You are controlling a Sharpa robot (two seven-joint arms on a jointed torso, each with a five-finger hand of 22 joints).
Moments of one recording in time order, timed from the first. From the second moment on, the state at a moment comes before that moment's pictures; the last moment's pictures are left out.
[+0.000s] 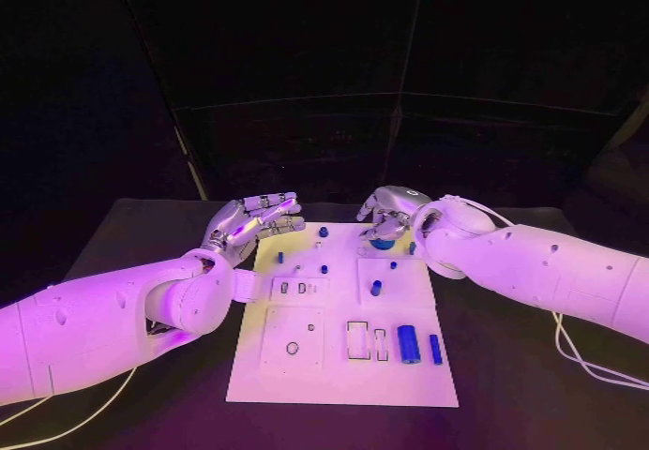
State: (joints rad) left arm 1.21 -0.87 -0.13 1.58 0.11 -0.34 0.59; left_hand 1.37 0.13 -0.18 -0.03 0.07 0.83 0.21 0.07 0.06 0.90 0.21 0.10 0.06 0.98 0.16 0.15 0.10 0.17 0.85 0.27 0.21 0.09; right arm 1.26 -0.57 -0.05 1.18 -1.42 -0.30 -0.10; right_hand 1.23 -0.12 0.22 -0.06 0.18 0.91 0.15 0.10 0.07 1.30 0.05 0.51 0.33 1.47 -0.02 1.31 1.05 0.11 1.28 0.09 1.35 1.06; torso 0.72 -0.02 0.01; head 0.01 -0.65
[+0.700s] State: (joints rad) left arm 1.21 -0.87 -0.13 1.57 0.11 -0.33 0.59; left_hand 1.37 0.13 -0.18 -0.03 0.07 0.83 0.21 0.07 0.06 0.90 0.21 0.10 0.06 0.98 0.16 0.15 0.10 0.17 0.85 0.27 0.21 0.09; right arm 1.26 -0.60 -0.05 1.15 -1.29 -0.20 -0.19; right_hand 1.34 -0.08 0.02 0.11 0.20 0.81 0.18 0.13 0.07 1.32 0.09 1.26 1.16 1.47 0.01 1.46 1.30 0.09 1.34 0.12 1.43 1.20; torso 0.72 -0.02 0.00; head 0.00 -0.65
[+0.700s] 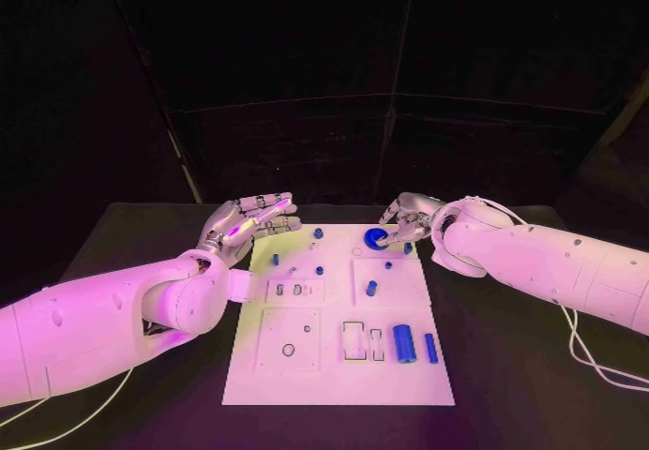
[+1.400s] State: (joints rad) left arm 1.21 -0.86 -0.13 1.56 0.11 -0.32 0.59; left_hand 1.37 0.13 -0.18 -0.03 0.07 0.83 0.21 0.07 0.06 0.90 0.21 0.10 0.06 0.98 0.16 0.15 0.10 0.17 0.85 0.27 0.21 0.09; right arm 1.26 -0.57 -0.05 1.12 -1.28 -0.16 -0.21; right_hand 1.40 -0.03 0.04 0.09 0.18 0.82 0.18 0.16 0.07 1.35 0.09 1.32 1.24 1.47 0.01 1.47 1.31 0.08 1.36 0.12 1.45 1.24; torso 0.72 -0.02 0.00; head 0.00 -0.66
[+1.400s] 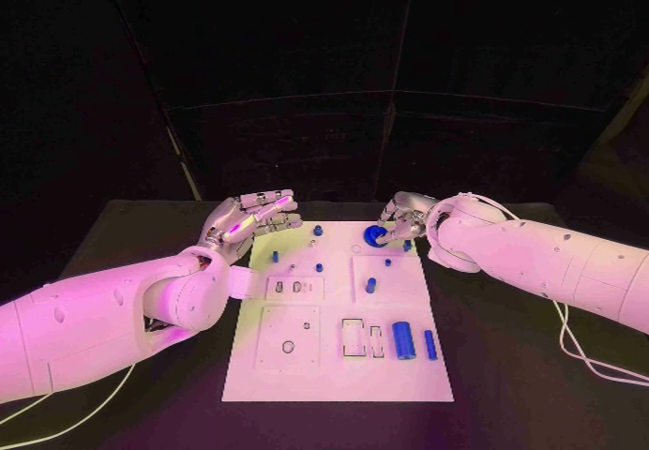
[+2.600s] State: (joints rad) left arm 1.21 -0.86 -0.13 1.56 0.11 -0.31 0.58; left_hand 1.37 0.13 -0.18 -0.03 0.07 0.83 0.21 0.07 0.06 0.90 0.21 0.10 0.06 0.98 0.16 0.14 0.10 0.17 0.85 0.27 0.21 0.09; right arm 1.26 -0.53 -0.04 1.07 -1.38 -0.14 -0.23; right_hand 1.44 -0.01 0.09 0.04 0.14 0.88 0.17 0.19 0.07 1.38 0.08 1.36 1.29 1.47 0.01 1.48 1.31 0.08 1.37 0.12 1.46 1.27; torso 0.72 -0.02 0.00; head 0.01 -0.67
